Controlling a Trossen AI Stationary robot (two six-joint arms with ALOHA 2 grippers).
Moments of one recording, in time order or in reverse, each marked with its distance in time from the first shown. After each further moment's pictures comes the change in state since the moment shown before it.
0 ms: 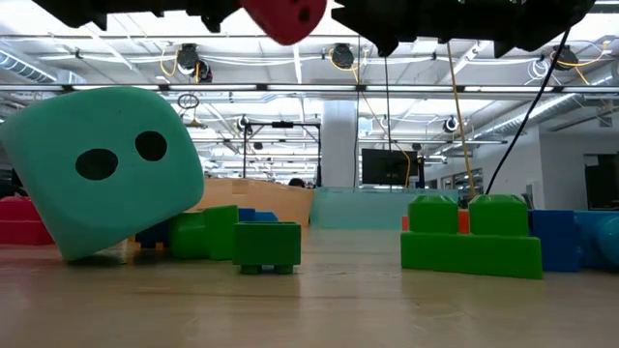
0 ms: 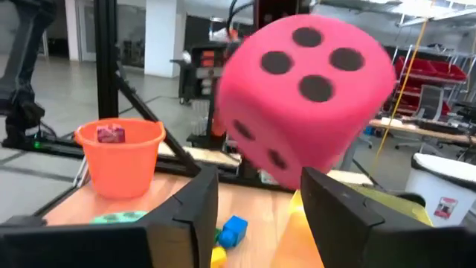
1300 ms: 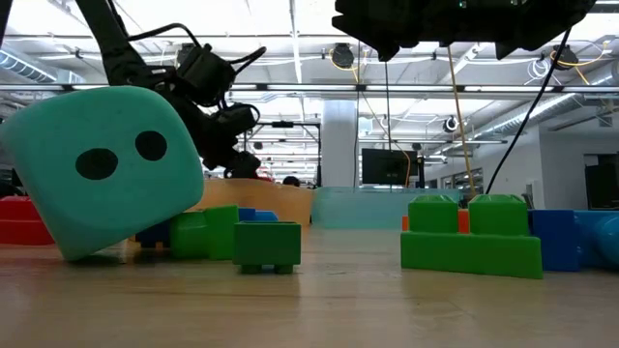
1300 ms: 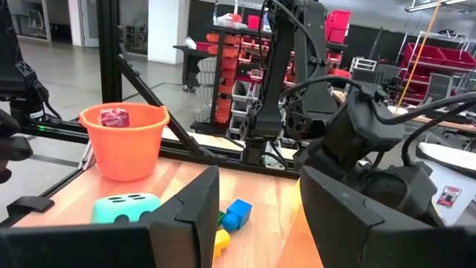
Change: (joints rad) left arm 0.367 0.548 0.000 -0.057 -0.559 0.026; right arm 0.000 -0.002 -0.002 -0.052 -0.009 -0.004
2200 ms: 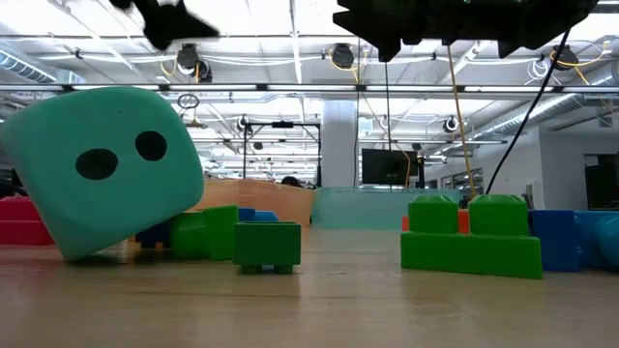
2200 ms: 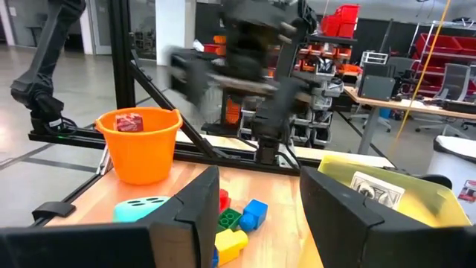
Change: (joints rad) left arm -0.681 -0.615 0.132 -0.675 0.309 -0.473; right arm 0.023 0.000 0.000 -0.002 -0.005 0.051
